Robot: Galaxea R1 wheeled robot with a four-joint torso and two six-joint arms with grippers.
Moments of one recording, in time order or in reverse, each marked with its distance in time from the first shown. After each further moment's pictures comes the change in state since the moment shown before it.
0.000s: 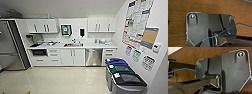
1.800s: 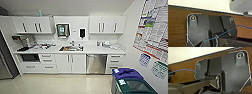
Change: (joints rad) left arm -0.006 0.001 -0.006 0.000 -0.006 0.000; right arm 0.001 0.000 0.000 0.000 0.006 0.000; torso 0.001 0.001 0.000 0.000
